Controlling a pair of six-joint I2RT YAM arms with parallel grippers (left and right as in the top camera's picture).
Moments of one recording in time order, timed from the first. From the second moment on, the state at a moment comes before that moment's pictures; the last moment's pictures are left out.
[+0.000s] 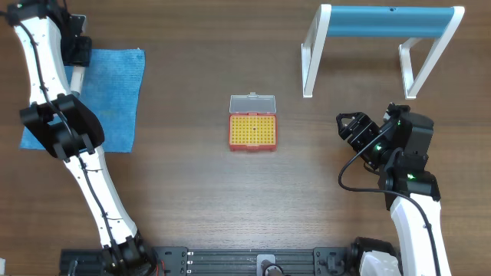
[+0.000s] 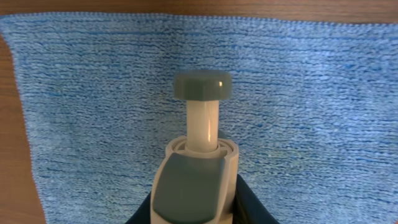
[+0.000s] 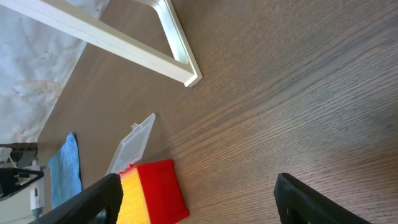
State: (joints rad) left arm 0.38 2.66 2.67 -1.40 -0.05 0.34; right arm -0.20 1.04 0.58 -0.31 -0.47 0.66
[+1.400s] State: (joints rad) left arm 0.38 2.73 2.66 -1.34 -0.04 0.34; right arm -0.20 1.04 0.58 -0.31 -0.47 0.68
